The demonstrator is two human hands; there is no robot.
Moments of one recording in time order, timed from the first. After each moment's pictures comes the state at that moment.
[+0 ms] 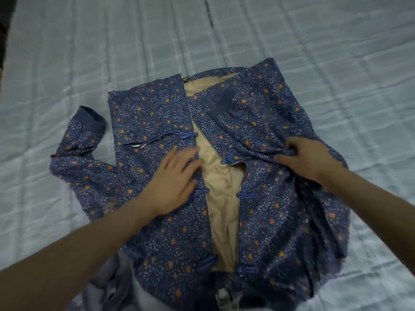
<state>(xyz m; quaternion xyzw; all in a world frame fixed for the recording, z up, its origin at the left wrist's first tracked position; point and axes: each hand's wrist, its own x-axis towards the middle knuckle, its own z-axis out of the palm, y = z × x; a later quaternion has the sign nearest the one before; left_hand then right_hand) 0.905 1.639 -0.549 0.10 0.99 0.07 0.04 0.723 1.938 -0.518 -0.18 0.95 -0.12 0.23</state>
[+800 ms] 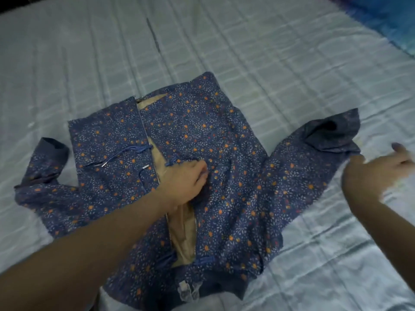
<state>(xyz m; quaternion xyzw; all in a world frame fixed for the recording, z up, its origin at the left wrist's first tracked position) 0.835 1.774 -0.531 0.11 0.98 0.10 0.12 0.753 2.141 -0.516 0.29 0.89 -0.31 -0.19</state>
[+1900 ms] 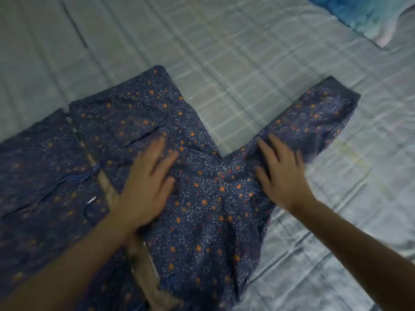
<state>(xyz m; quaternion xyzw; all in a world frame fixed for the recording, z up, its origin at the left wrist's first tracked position) 0.793 1.765 -0.552 0.19 0.96 0.19 -0.07 0.756 2.101 -0.567 -0.09 0.99 -0.14 0.04</state>
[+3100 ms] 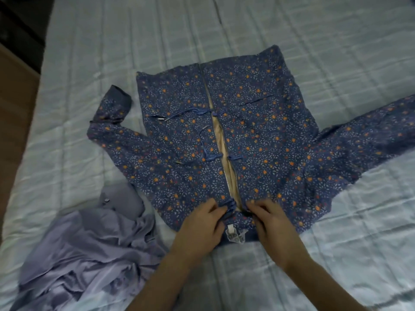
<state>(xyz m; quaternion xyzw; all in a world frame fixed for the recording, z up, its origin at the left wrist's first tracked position) 1.084 1.768 -0.524 -0.03 0.96 0.25 0.09 1.012 1.964 -0.538 -0.29 0.91 -0.28 0.11</state>
